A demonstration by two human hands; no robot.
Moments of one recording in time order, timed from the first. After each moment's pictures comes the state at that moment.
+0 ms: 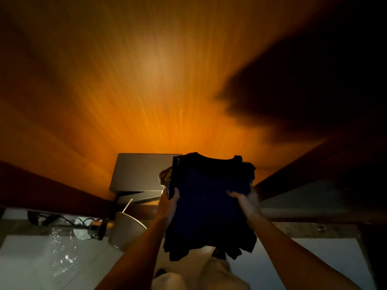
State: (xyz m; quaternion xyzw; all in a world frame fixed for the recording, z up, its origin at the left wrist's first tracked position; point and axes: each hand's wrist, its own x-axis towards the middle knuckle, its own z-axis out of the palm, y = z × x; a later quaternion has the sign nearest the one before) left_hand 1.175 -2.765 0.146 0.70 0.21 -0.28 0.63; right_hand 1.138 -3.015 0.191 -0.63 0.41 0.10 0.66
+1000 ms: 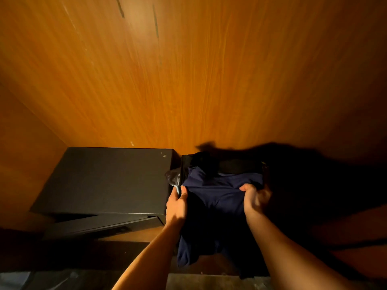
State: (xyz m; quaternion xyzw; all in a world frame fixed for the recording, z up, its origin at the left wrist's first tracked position) left_hand 1.310 -2.851 -0.316 0.76 0.23 -0.16 0.58; right_hand 1.303 -3.055 -0.245 -0.59 0.50 -0.16 0.61
